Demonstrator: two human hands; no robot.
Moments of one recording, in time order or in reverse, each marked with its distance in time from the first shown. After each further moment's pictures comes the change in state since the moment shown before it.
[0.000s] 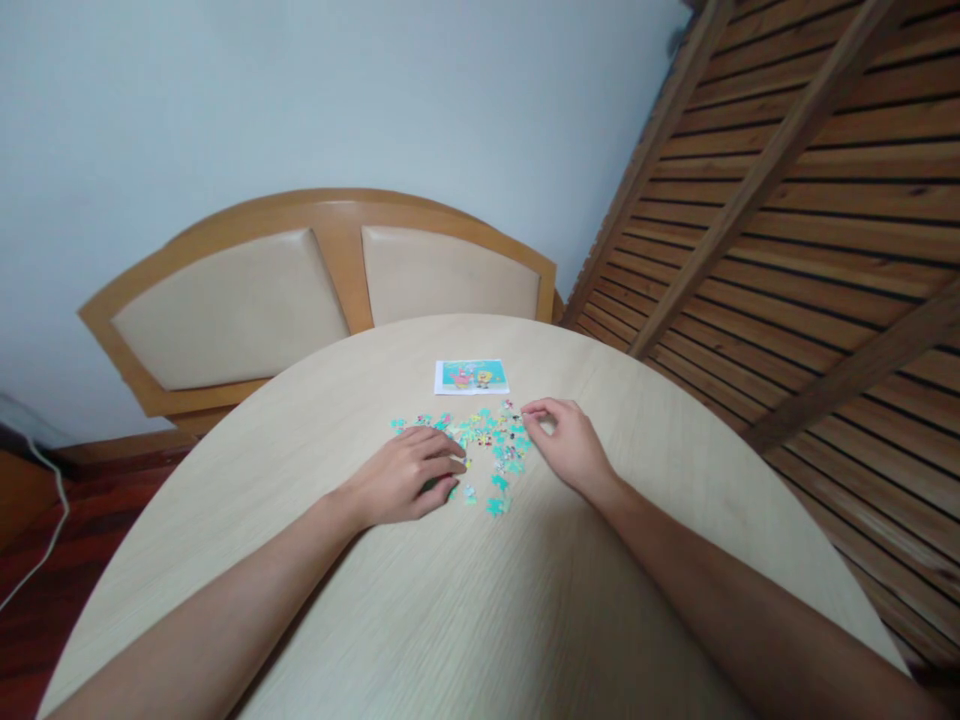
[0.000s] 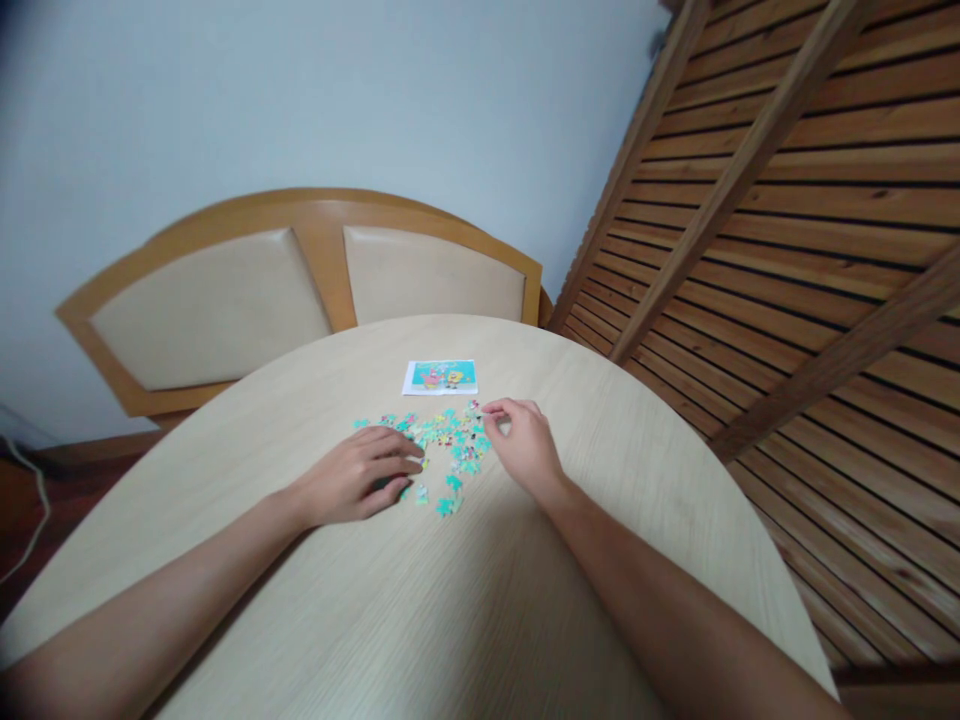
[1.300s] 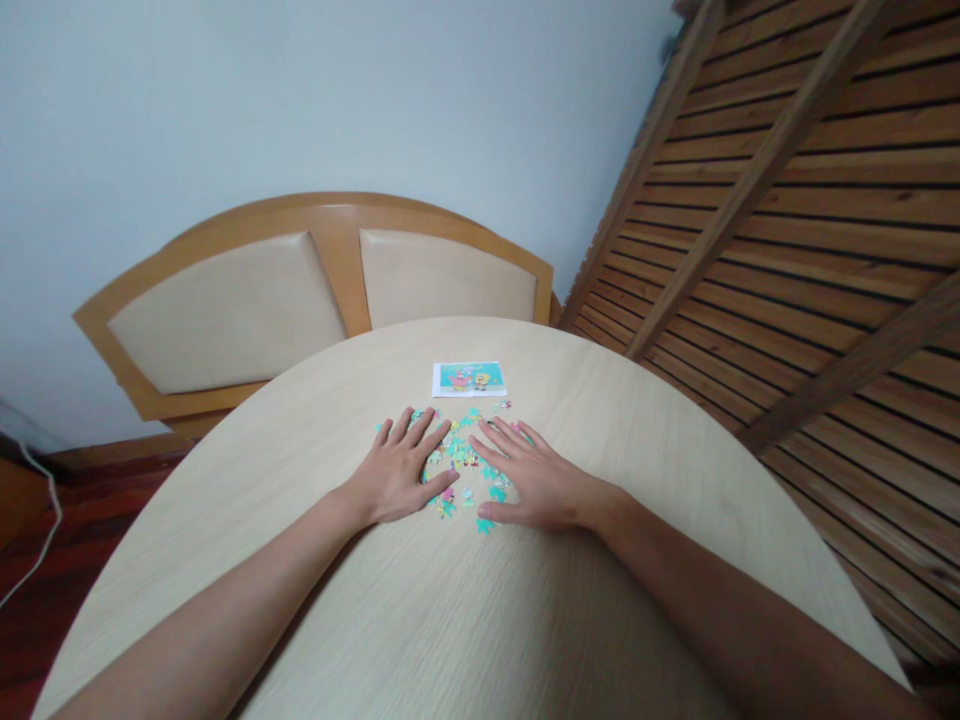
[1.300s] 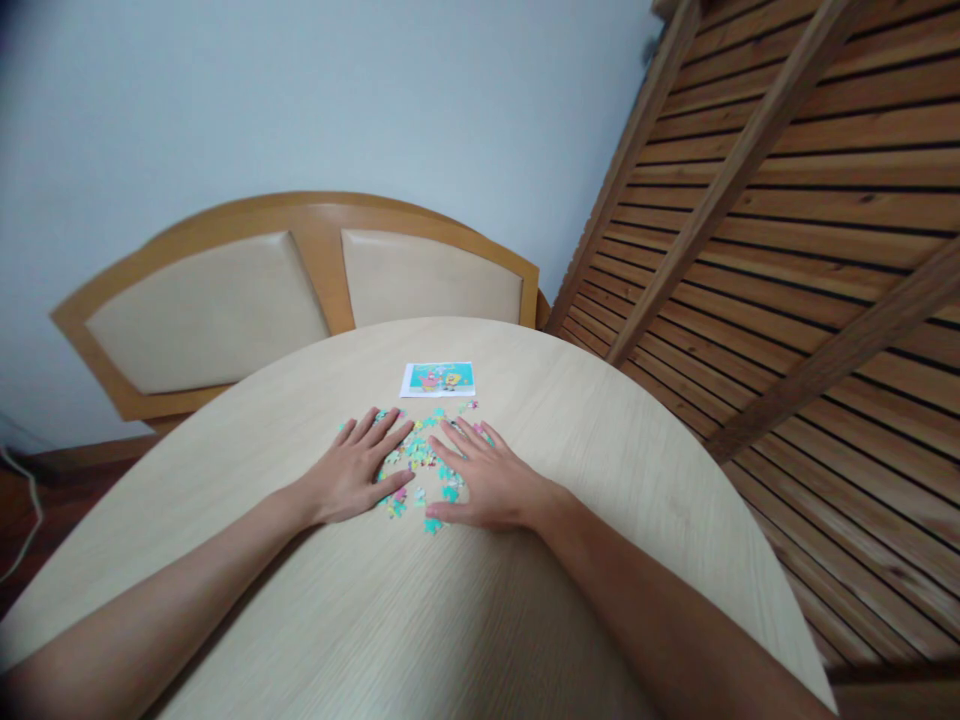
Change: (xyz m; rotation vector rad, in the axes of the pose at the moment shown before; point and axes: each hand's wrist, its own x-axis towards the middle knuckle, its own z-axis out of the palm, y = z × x) left_hand -0.006 -0.004 0.016 0.151 -0.215 -0.590; right_hand -0.018 -0.042 -0.010 -0.335 -0.807 -0.337
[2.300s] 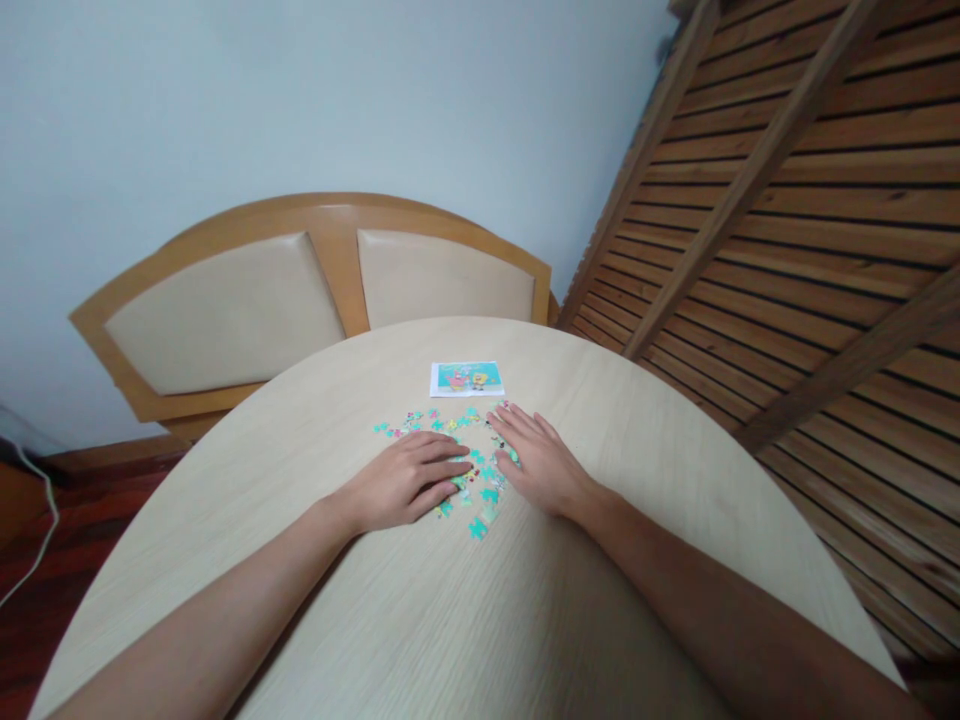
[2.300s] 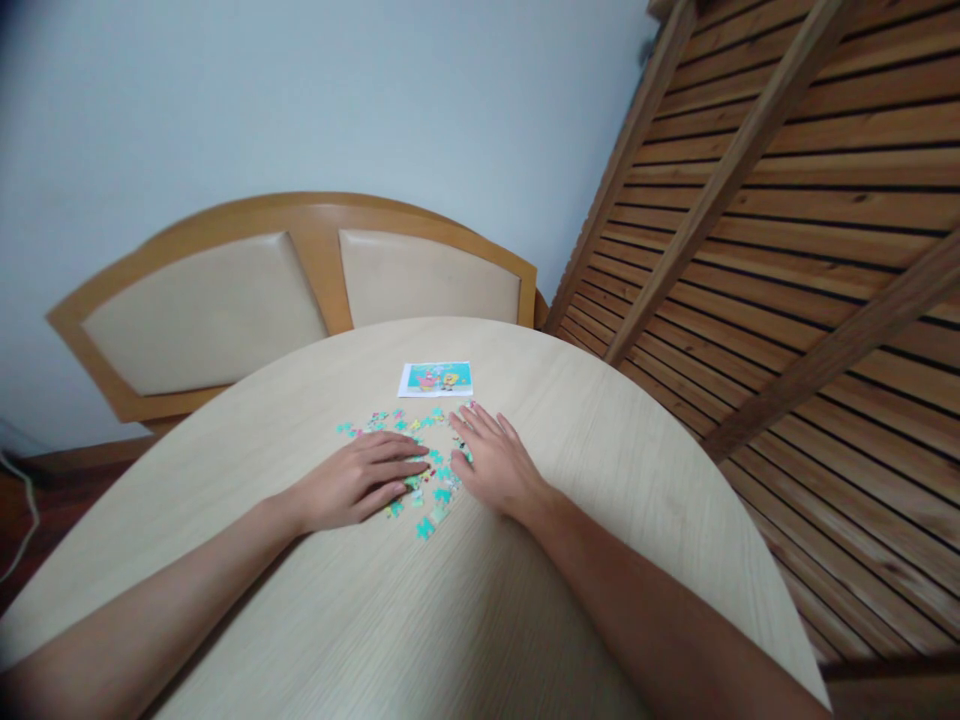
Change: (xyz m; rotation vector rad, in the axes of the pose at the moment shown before) left_hand -0.001 0.005 -0.019 -0.183 0.058 0.516; right_hand 0.007 0.009 0.012 0.002 0.255 0.253
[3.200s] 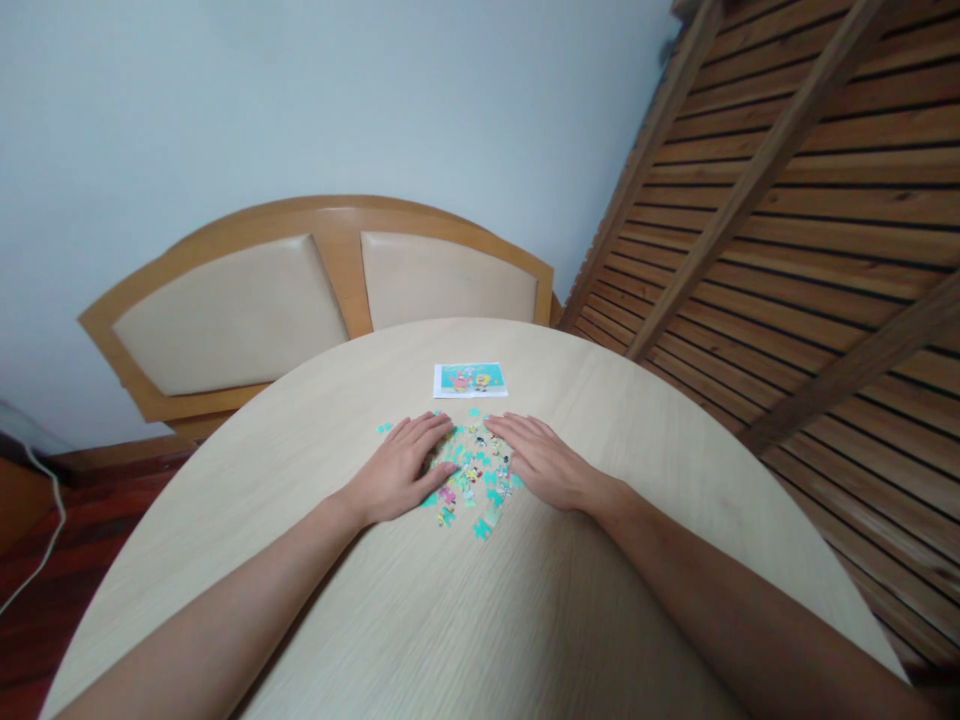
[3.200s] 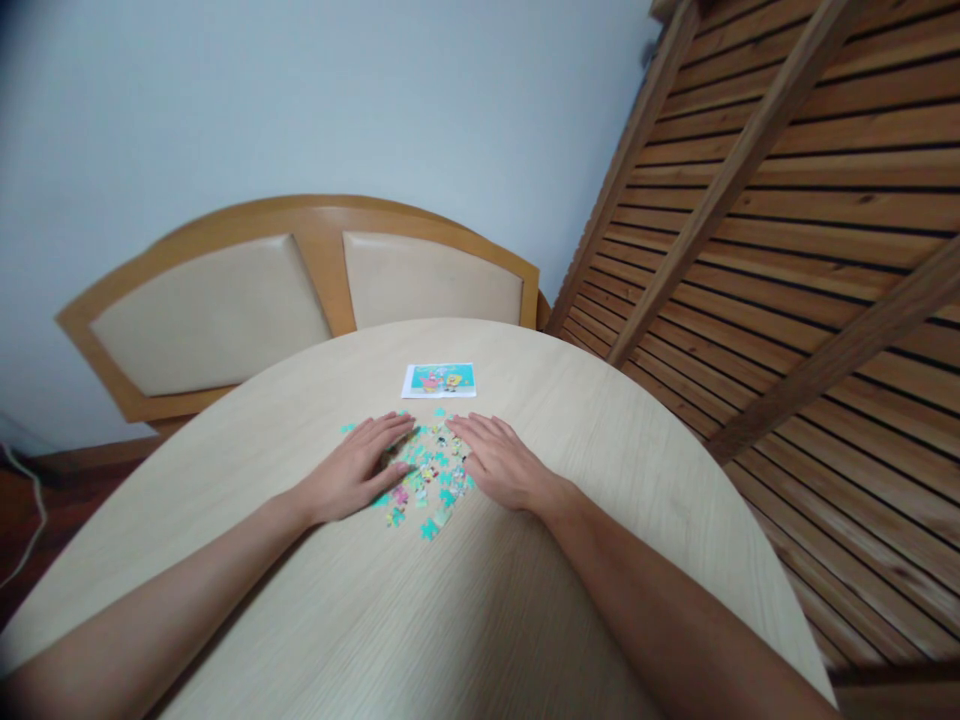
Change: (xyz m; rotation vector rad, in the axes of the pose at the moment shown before) left_hand -0.004 -0.010 0.014 0.045 0.095 -0.331; right_hand 0.004 0.019 0.000 0.116 -0.071 -0.192
